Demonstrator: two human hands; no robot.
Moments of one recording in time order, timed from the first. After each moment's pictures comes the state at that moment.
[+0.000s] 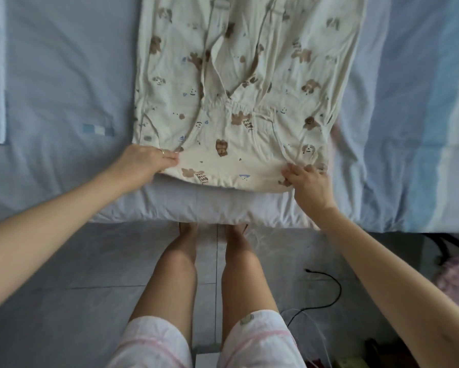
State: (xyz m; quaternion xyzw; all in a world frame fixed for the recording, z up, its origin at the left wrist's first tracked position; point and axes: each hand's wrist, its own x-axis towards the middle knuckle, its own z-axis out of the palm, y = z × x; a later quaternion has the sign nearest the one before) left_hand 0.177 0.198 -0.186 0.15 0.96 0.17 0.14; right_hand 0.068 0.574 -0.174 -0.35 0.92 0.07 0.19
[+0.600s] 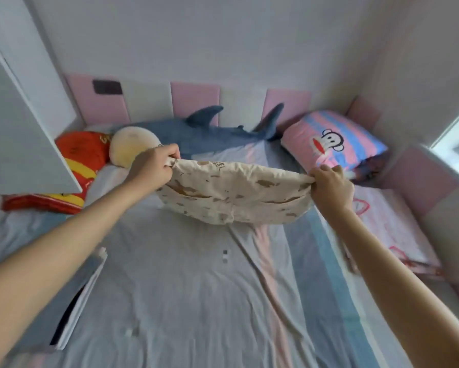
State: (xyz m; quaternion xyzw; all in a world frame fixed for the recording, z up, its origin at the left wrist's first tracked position) left_hand -0.025 0.170 0.341 -0.04 0.94 0.25 -0.23; right_hand -0.140 0.533 0.323 -0.14 0.97 -0.06 -0.21
